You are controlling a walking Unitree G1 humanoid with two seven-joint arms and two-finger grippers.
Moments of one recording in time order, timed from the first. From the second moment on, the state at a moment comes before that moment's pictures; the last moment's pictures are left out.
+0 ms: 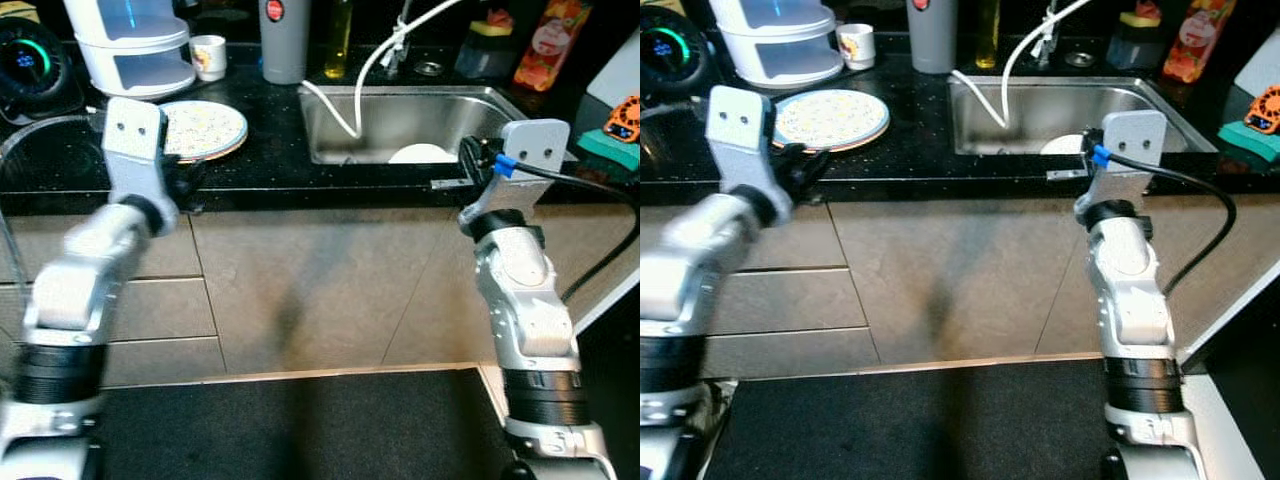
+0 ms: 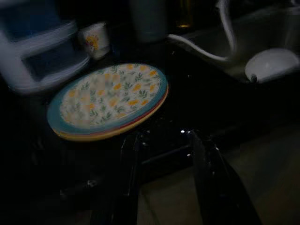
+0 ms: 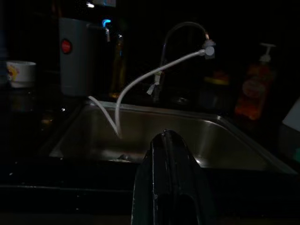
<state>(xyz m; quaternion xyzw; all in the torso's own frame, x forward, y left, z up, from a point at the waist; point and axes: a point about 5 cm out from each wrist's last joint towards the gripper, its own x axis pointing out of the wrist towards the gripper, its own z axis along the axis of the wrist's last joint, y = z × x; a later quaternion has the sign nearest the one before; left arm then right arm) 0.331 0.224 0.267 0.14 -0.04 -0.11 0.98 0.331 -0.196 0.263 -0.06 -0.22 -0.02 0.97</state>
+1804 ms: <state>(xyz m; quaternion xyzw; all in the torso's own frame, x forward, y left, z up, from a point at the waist) 0.337 0.218 0.272 0.16 -0.14 -0.07 0.97 0.326 -0.197 0.275 -0.03 -0.27 -0.03 0.96</state>
